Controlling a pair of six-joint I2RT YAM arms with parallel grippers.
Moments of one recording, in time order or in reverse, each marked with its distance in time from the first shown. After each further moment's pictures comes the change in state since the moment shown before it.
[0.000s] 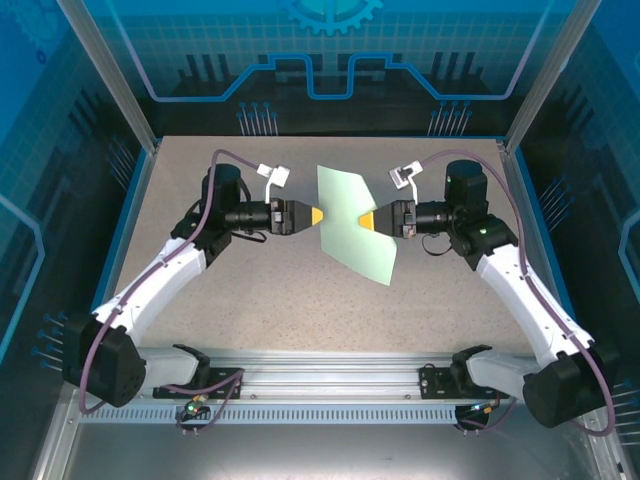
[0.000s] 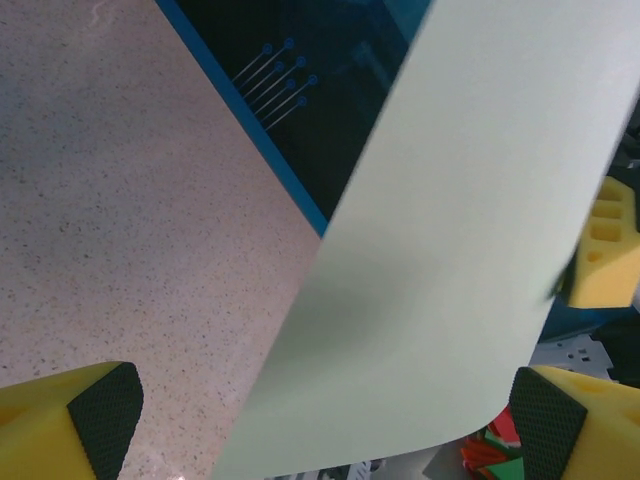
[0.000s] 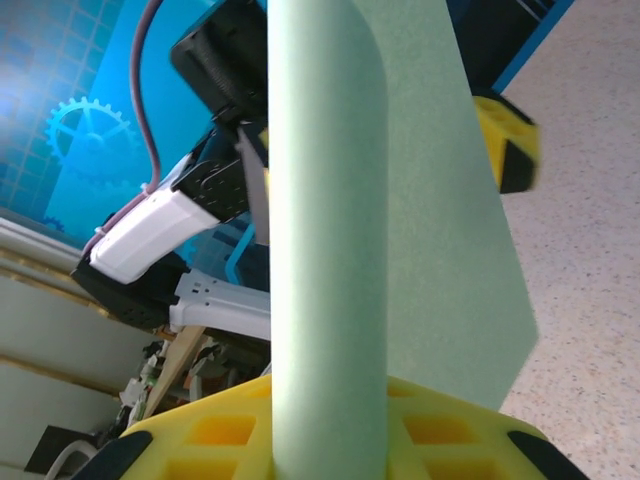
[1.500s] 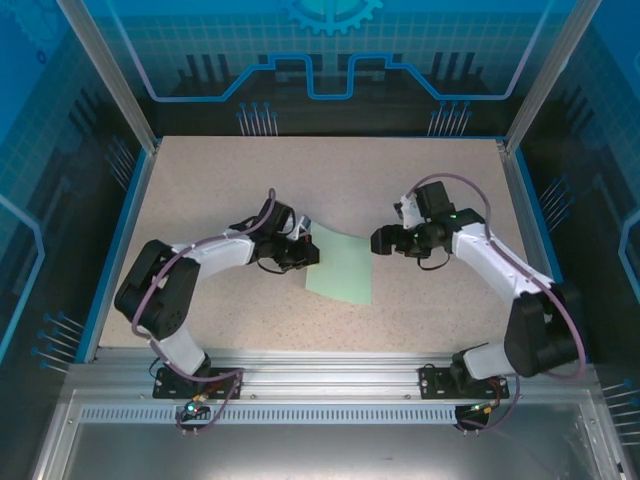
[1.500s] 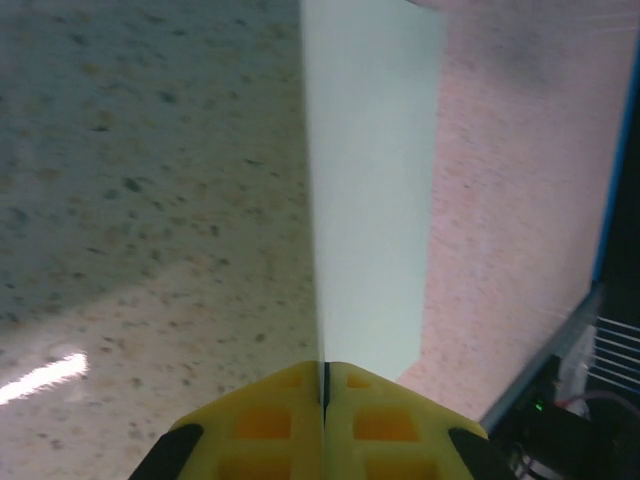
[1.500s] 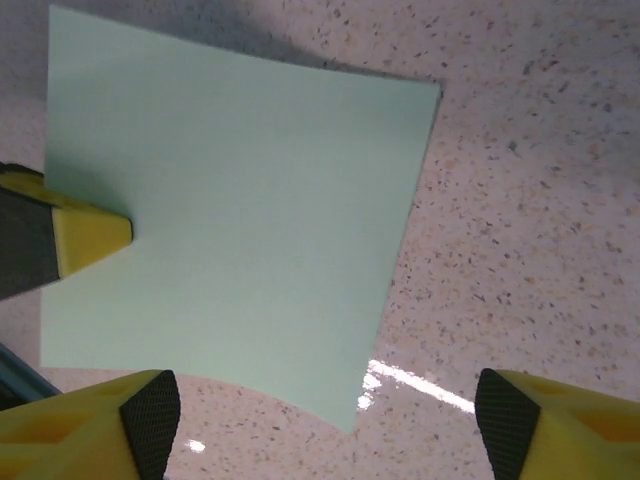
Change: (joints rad) left arm -0.107 0.436 -0.053 -0.167 -0.375 -0.066; right arm -0.009 0.298 -0.051 -0.435 0.766 -0.334
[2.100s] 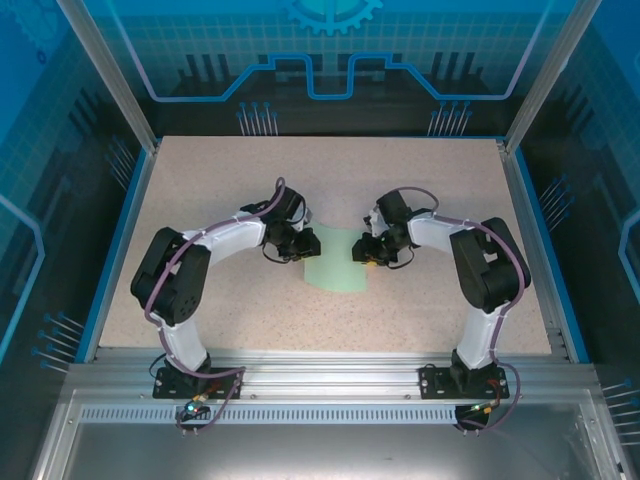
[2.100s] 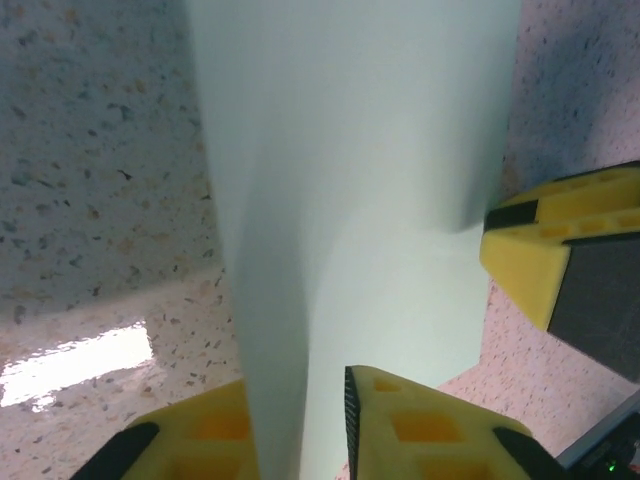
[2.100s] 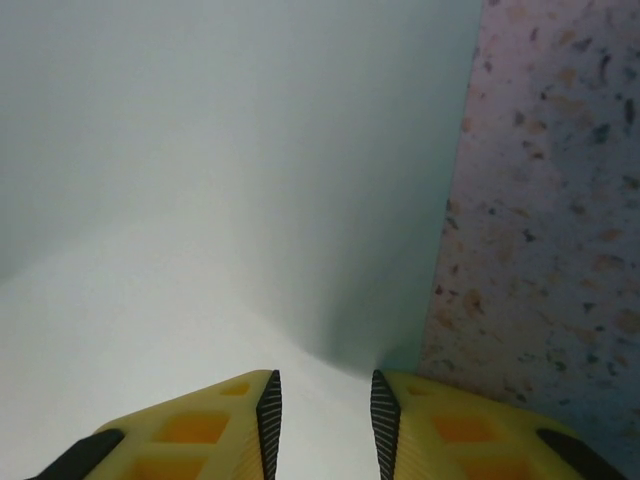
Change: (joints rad) left arm -0.011 0.100 0.201 -0.244 -0.140 0.046; right arm 0.089 0.428 0.071 0.232 -0.070 0.101
